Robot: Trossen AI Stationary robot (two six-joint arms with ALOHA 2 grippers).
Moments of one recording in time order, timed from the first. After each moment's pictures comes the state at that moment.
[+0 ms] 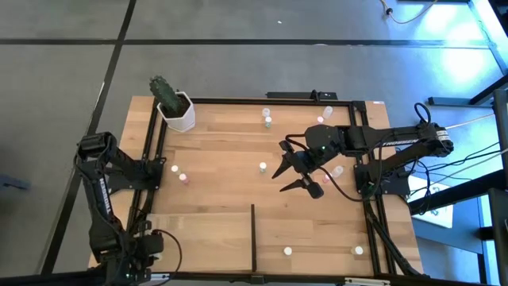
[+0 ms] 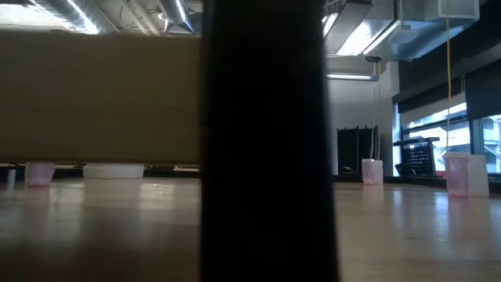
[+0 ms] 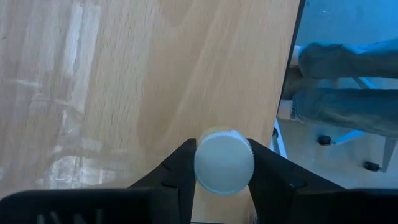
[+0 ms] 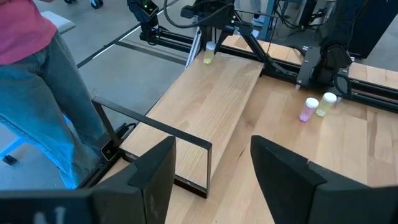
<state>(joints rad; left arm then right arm) -1.32 1.57 1.11 -0.88 -0.28 -1.60 0.10 1.34 1.28 -0.42 -0.39 -0.16</state>
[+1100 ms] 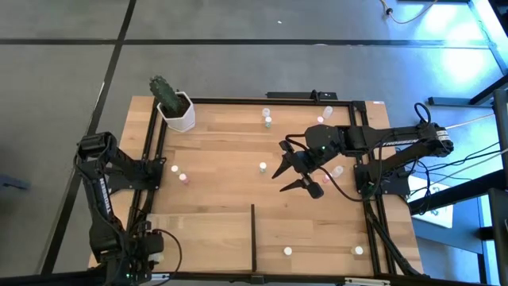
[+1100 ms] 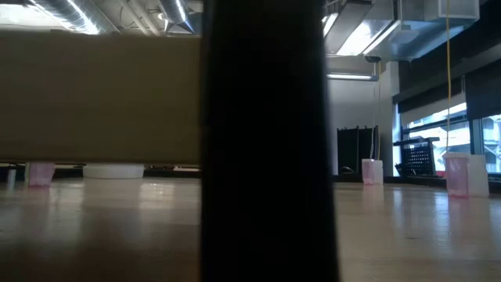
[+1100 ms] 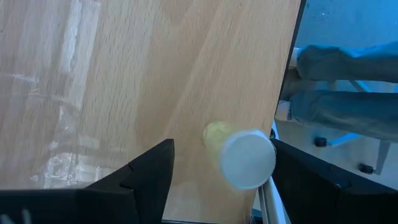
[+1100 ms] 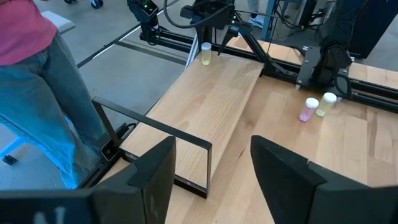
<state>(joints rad) -1.32 1.57 1.11 -0.87 -0.27 -1.62 0.10 1.34 1.28 -0.42 -0.39 -0.16</state>
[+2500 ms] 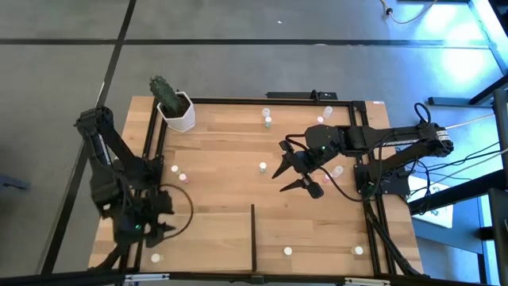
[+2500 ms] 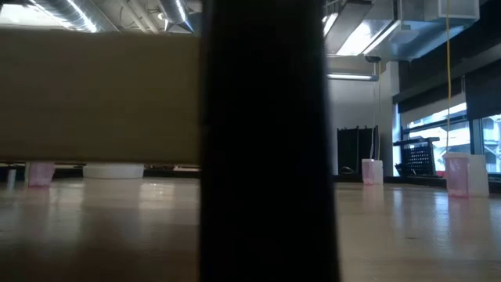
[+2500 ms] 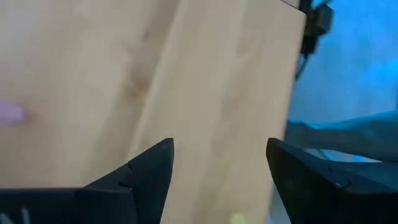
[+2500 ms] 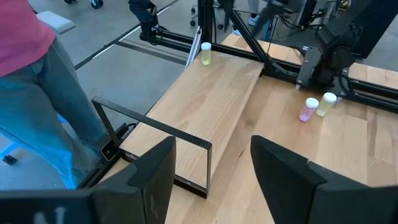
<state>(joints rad) -1.06 1.18 1.11 -1.08 -0.45 -1.41 0.10 1.34 1.27 -0.42 -0.39 -0.16</state>
